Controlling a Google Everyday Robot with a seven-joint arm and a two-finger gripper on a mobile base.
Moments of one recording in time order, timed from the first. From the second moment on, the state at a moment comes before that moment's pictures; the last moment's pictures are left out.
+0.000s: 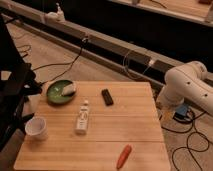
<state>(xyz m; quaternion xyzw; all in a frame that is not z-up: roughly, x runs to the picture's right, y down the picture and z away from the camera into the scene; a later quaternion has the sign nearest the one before) 0.289 0.106 0.683 -0.28 0.02 0.03 0.96</state>
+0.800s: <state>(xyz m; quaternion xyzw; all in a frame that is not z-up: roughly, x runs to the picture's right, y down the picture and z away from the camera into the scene) 0.289 0.106 0.683 -0.28 0.02 0.03 0.96</state>
